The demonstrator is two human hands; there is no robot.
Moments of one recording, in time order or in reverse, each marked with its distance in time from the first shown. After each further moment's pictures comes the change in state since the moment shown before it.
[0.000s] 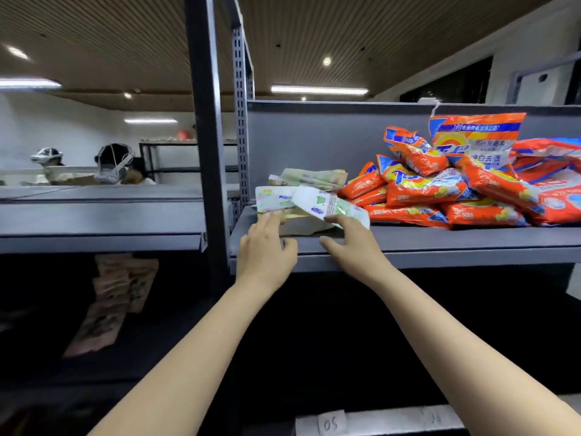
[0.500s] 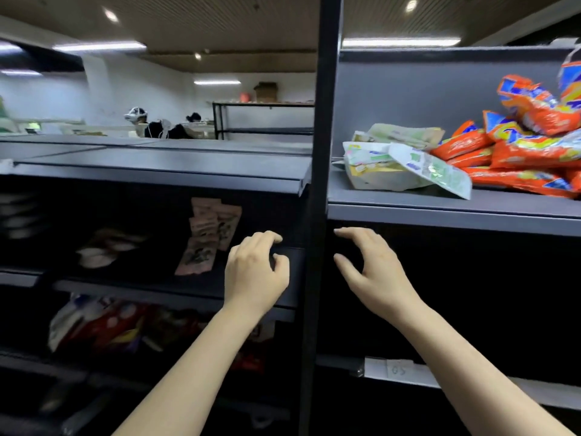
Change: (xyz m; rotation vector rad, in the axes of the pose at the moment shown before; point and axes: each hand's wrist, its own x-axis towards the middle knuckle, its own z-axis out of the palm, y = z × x) left_hand -0.127 -0.125 -0.084 0.147 0.120 -0.097; right_hand -0.110 -0.078 0.096 0.033 -0.084 -0.273
